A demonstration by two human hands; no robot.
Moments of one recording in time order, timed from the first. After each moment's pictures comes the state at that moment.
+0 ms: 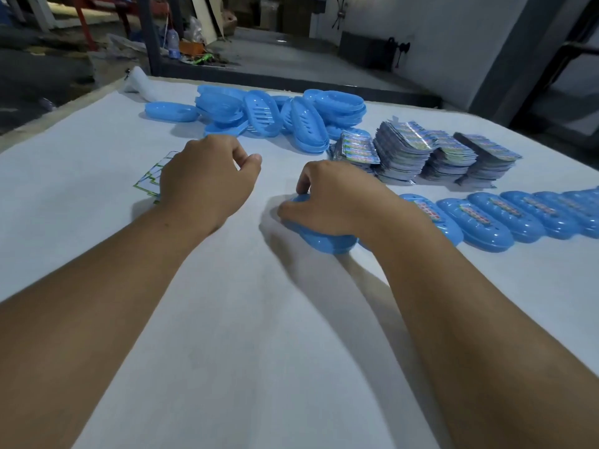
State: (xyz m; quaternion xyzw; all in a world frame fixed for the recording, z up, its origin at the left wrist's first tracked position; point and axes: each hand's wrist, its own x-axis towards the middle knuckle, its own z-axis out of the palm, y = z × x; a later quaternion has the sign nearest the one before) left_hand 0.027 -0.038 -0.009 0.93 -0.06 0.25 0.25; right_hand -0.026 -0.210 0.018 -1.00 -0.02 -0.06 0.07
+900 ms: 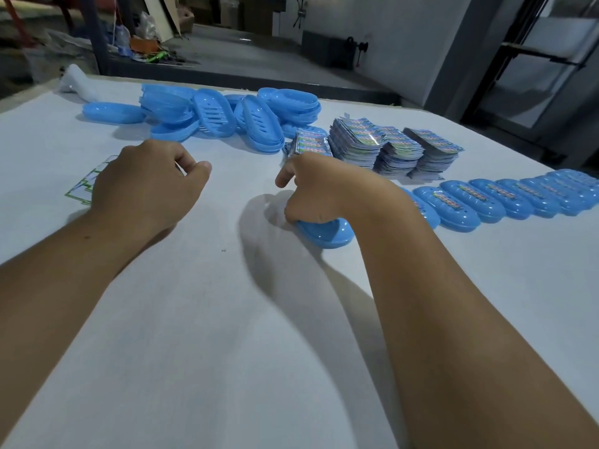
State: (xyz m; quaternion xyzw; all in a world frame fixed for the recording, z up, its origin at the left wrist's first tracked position) left_hand 0.011 -0.042 0.002 0.95 -0.06 0.18 0.26; right_hand -0.036 -0.248 0.036 -0.99 0.02 0.02 0.12
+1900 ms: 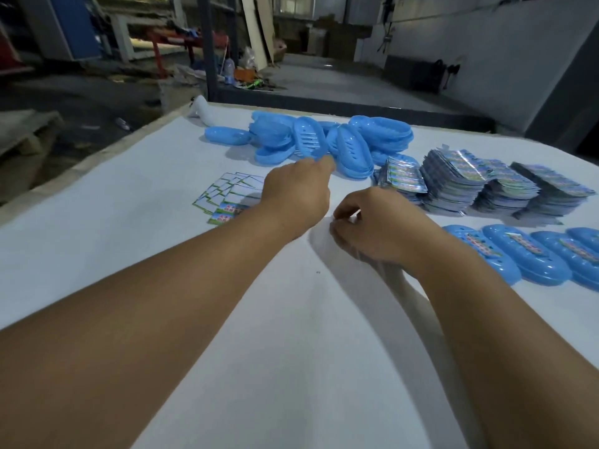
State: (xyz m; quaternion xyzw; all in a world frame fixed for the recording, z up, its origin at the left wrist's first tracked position) left_hand 0.053 -0.083 0.002 0.96 -0.15 0.20 0.10; right_hand -0.016 -0.216 0.012 -0.99 -0.06 -0.08 0.13
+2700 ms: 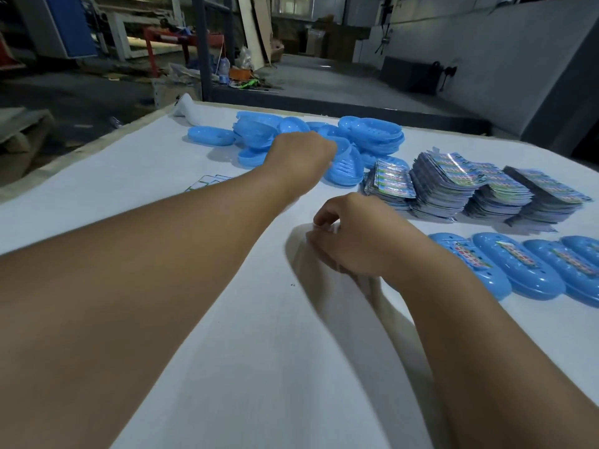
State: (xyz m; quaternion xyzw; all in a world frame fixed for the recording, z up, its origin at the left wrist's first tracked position) left_hand 0.121 -0.113 0.024 0.94 -0.22 0.24 -0.06; right_hand -0.014 -0.219 0.010 -0.98 -0.07 -0.06 0.16
